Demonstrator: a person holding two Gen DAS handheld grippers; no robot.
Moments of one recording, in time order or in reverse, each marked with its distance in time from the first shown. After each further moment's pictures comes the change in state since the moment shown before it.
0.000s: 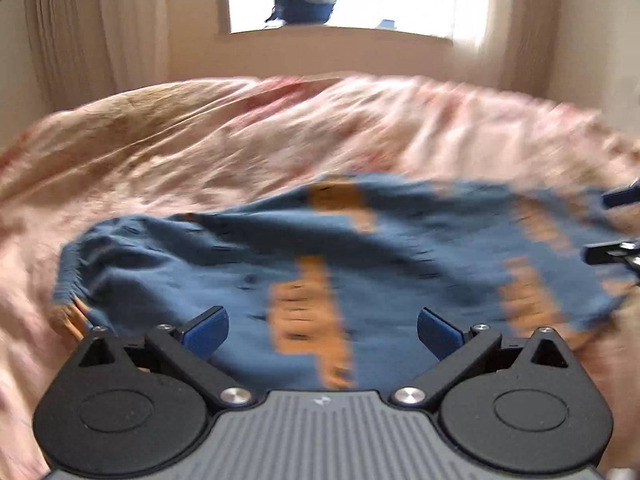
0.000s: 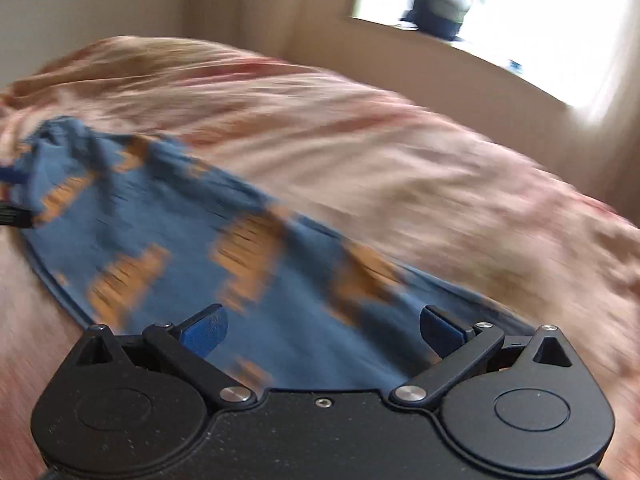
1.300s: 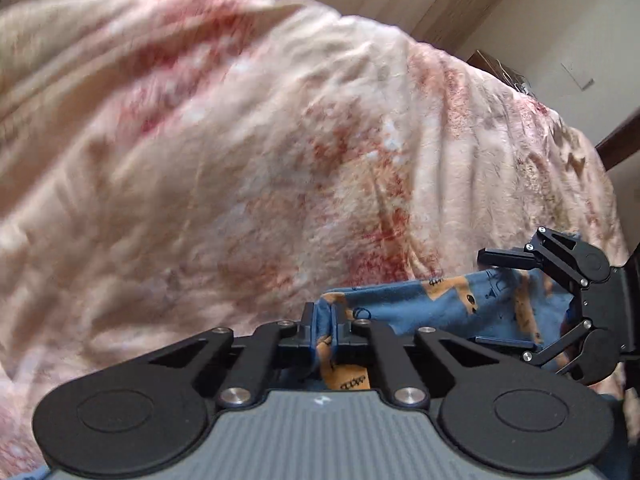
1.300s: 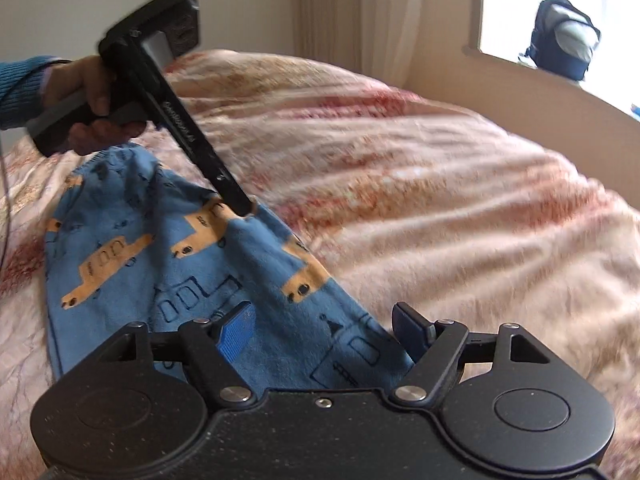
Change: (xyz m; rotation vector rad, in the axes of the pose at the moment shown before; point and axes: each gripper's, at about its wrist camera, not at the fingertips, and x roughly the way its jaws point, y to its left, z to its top) left arm 0.146 0.060 0.151 0.038 0.302 -0.510; right arm 0.088 0.014 0.070 -0.064 -0.115 0.253
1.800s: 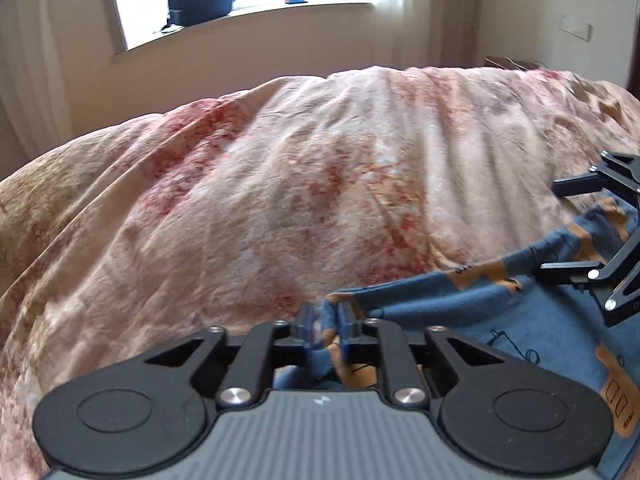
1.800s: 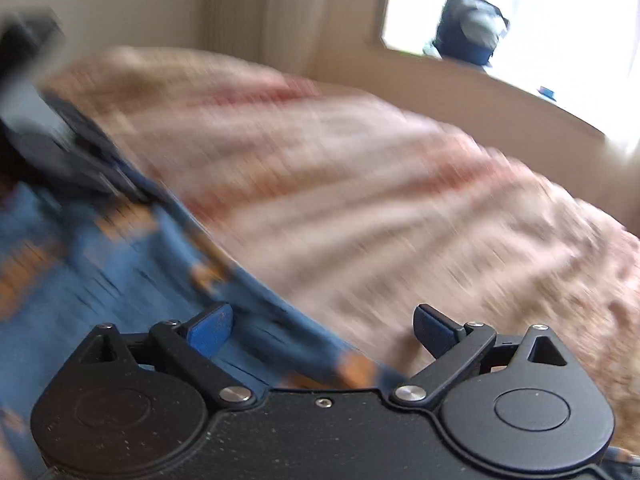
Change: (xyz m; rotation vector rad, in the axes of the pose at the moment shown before) left arm 0.003 -0.046 -0.045 0.221 -0.240 0.321; right arm -0.007 -0.021 -0.019 0.085 0.007 -0.328
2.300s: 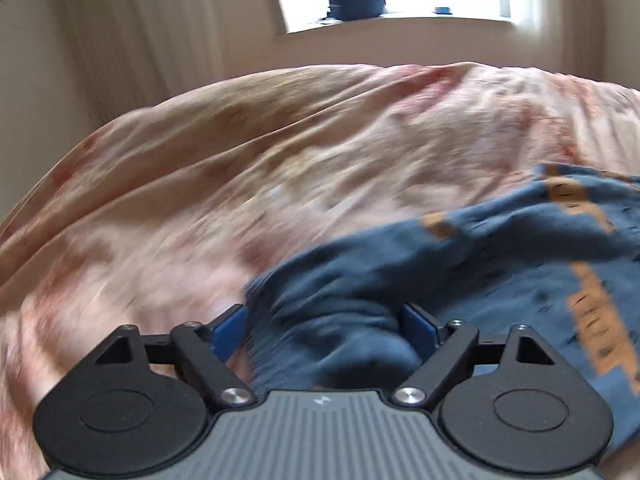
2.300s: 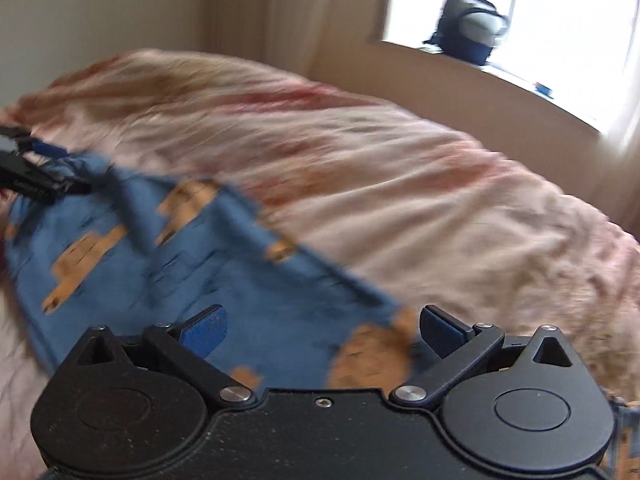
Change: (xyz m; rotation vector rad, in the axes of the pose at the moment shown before) left arm -0.093 0.085 -0.134 -0.248 -0.030 0.385; right arm -0.056 0.068 -0.011 -0.061 0.037 0.042
